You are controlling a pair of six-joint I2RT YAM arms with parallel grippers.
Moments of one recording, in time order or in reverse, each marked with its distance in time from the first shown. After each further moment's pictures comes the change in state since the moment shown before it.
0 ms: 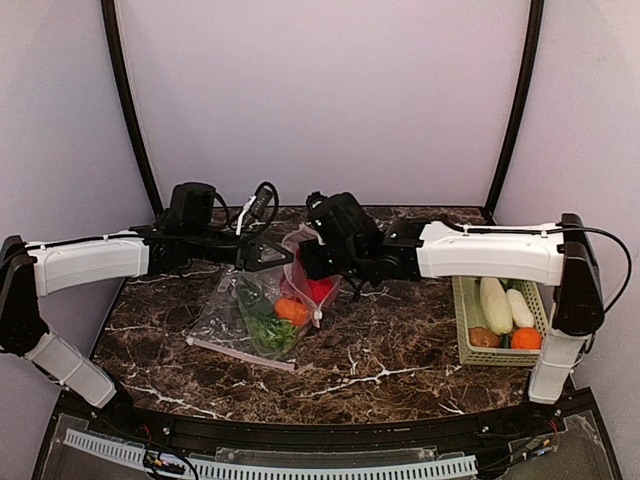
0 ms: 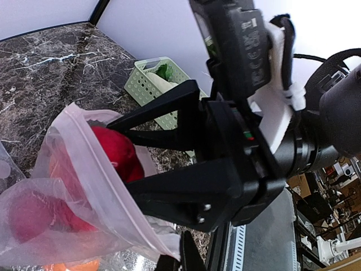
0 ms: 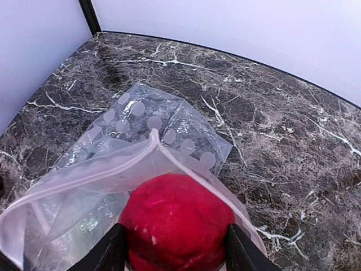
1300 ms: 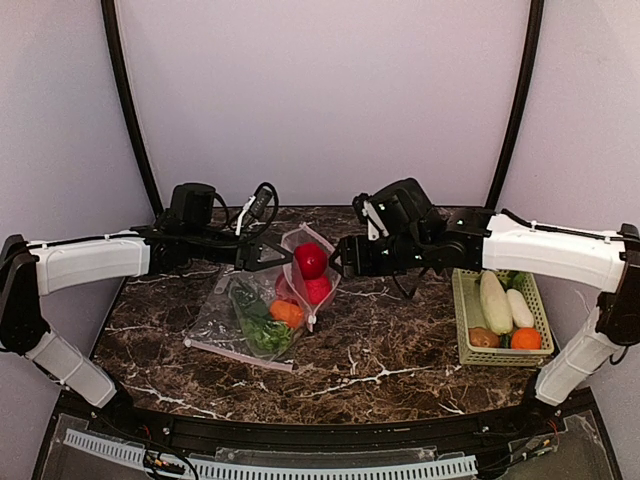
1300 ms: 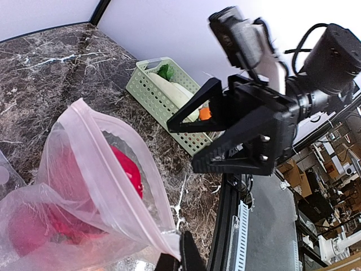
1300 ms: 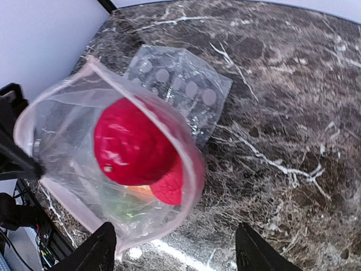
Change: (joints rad) left arm 0.010 0.009 -0.002 0.007 0.008 0.013; right arm -0.109 -0.276 -0.195 -0.109 -0.343 0.180
